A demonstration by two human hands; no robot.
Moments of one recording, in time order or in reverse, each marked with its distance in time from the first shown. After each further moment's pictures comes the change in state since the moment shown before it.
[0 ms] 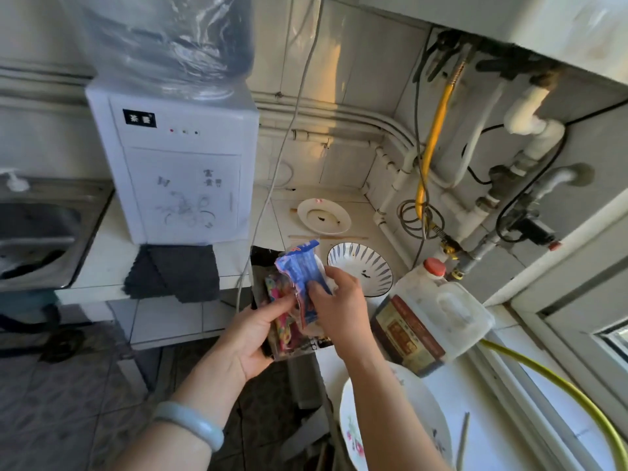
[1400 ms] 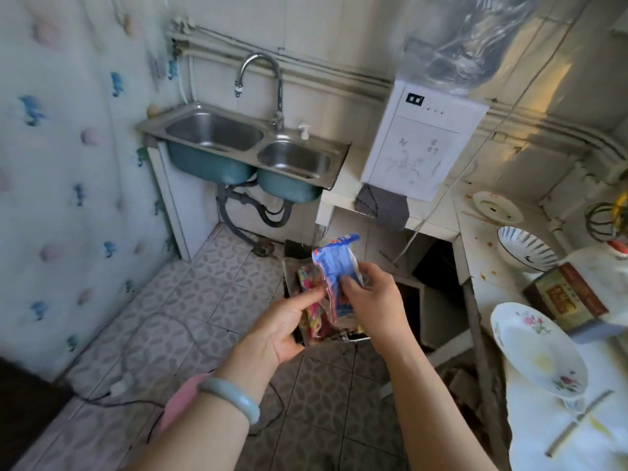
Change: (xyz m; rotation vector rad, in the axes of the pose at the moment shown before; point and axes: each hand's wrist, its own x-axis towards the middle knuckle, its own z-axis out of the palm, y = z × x) left_hand -0.362 -0.131 -0.190 -0.242 0.280 0.233; right_hand -0.355 -0.017 0.123 -0.010 -0.454 -0.278
